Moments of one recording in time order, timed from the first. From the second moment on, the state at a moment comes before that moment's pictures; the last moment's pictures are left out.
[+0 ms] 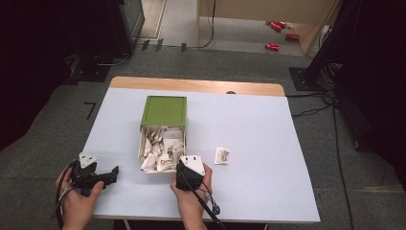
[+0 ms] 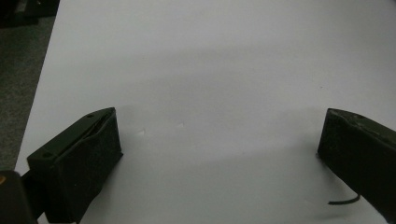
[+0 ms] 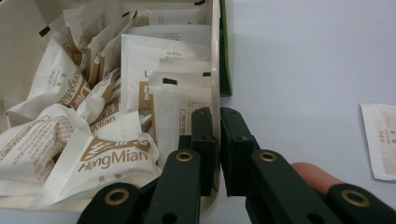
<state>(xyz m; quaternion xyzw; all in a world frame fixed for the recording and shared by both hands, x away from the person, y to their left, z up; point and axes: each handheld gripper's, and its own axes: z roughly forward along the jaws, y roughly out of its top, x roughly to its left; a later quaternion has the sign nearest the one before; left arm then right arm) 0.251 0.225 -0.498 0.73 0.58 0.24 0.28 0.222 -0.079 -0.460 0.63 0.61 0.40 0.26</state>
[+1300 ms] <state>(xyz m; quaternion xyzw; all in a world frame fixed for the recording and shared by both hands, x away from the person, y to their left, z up) 0.251 0.225 -0.498 0.73 0.58 0.24 0.28 0.208 -0.090 -0.451 0.59 0.63 0.44 0.24</state>
